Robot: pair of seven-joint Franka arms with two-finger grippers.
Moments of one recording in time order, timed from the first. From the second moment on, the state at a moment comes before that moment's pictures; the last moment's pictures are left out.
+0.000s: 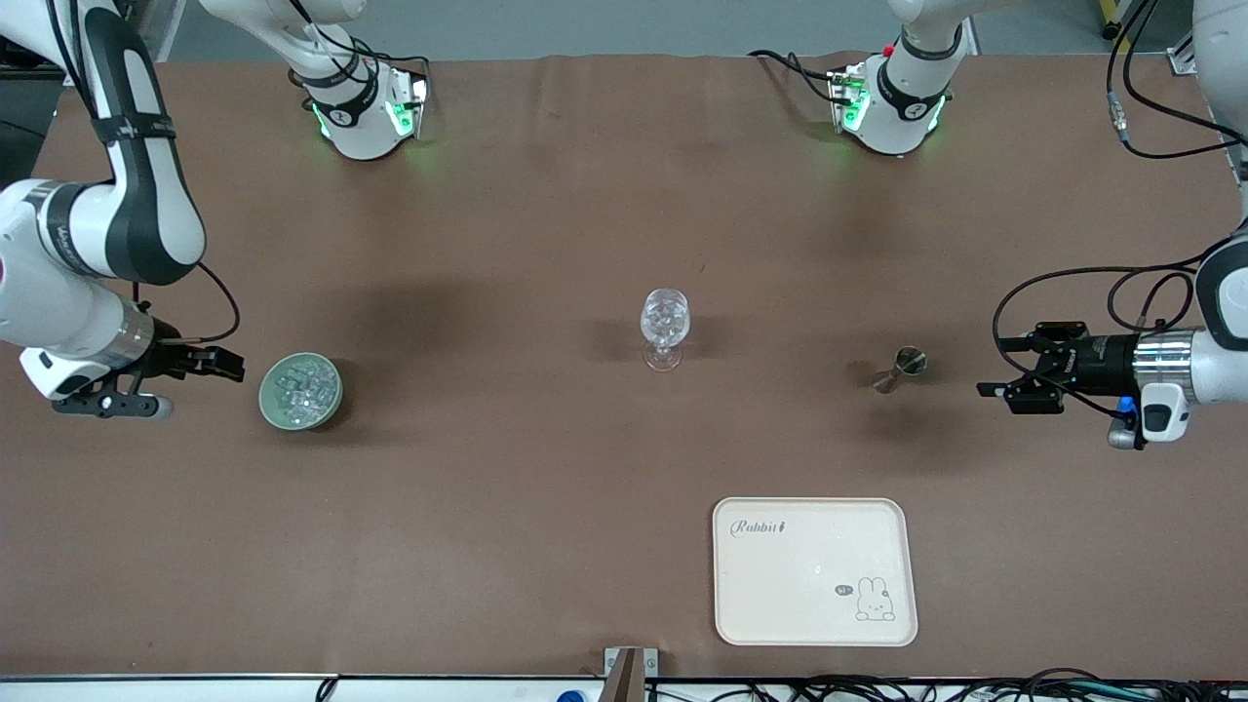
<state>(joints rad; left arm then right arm) 0.29 0.50 -0.09 -1.65 -0.58 1.66 -0.56 -0.03 0.23 -0.09 -1.97 -0.01 2.16 -0.06</state>
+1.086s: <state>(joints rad) 0.33 0.73 -0.09 -1.68 -0.77 1.73 -0.67 0.02 0.36 -0.09 -2.06 0.02 2.43 -0.01</state>
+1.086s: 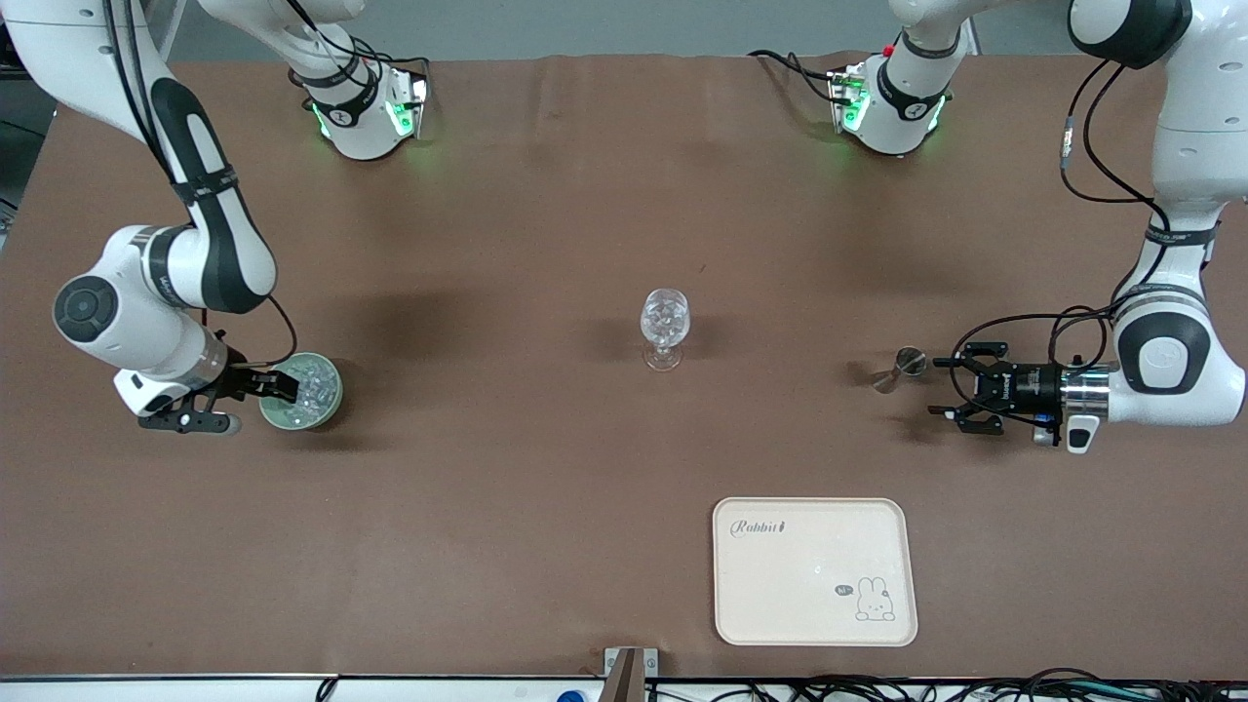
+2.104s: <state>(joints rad) 0.32 0.78 -0.11 -1.71 -0.84 1.71 -0.59 0.05 0.43 -0.08 -2.06 0.02 2.45 0.00</state>
